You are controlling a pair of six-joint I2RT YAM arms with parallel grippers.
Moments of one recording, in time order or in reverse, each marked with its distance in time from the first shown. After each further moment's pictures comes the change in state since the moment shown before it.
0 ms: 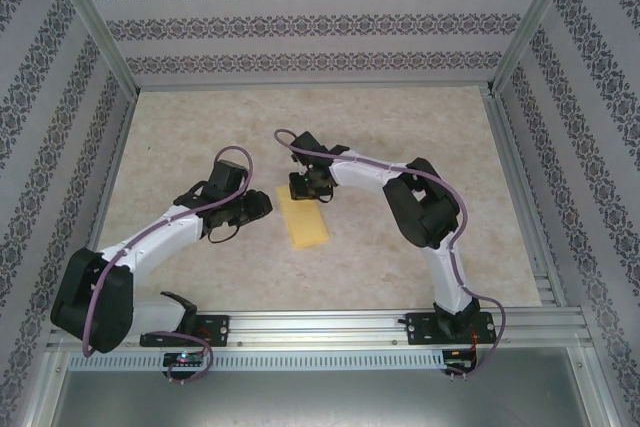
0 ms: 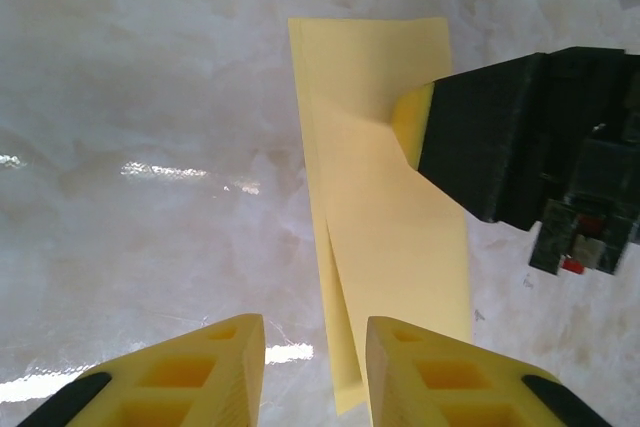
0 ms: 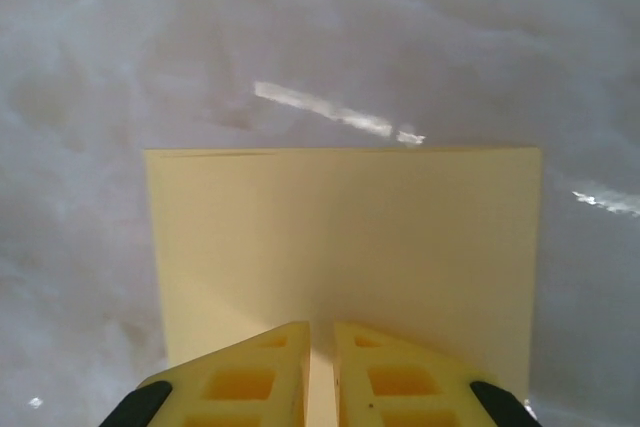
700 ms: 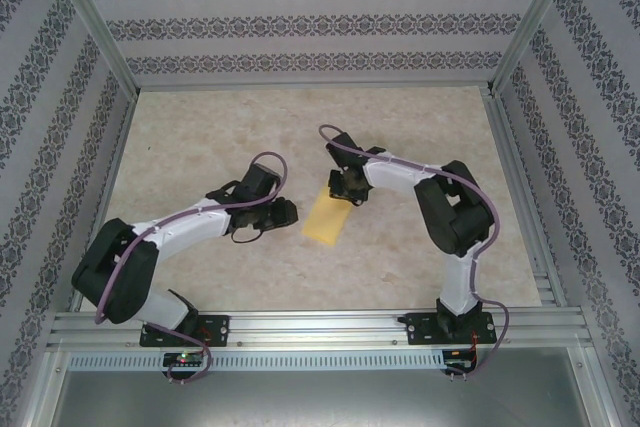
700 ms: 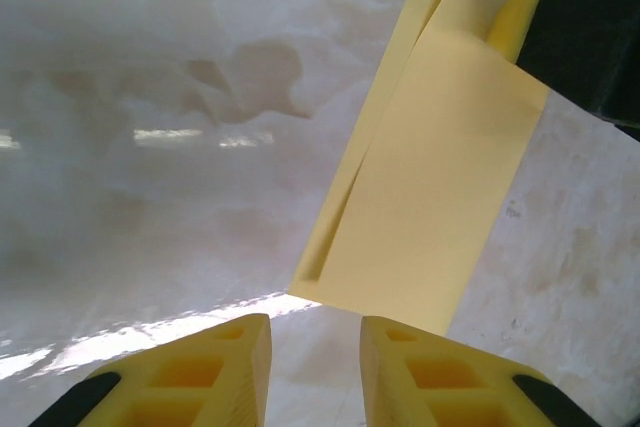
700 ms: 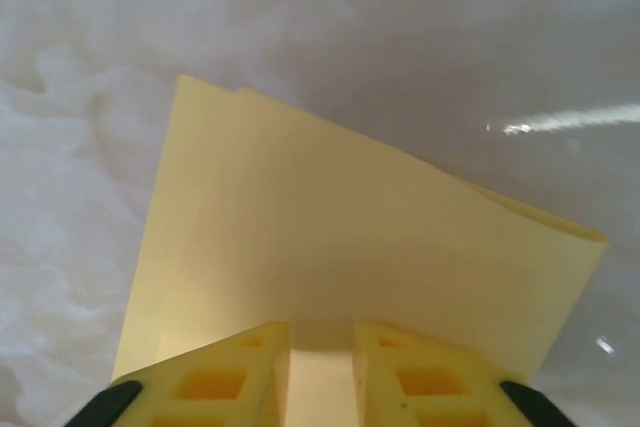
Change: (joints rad) left arm -0.193 0.197 0.077 0.077 0.019 -0.013; right arm -0.131 -0.230 -0.297 -0.001 0.156 0.194
